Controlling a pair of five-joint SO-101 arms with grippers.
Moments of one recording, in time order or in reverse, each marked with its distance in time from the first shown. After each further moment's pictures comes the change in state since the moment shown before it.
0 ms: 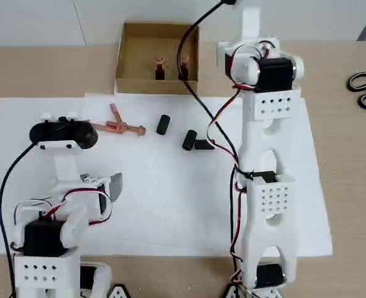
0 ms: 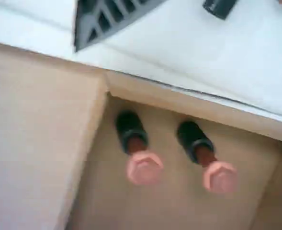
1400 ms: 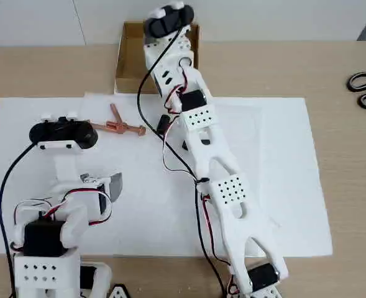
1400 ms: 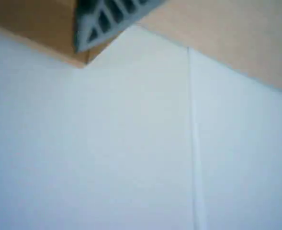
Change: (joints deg) left arm 0.0 0.0 0.0 0.0 0.0; right arm -14.7 30.9 5.8 -74.6 0.0
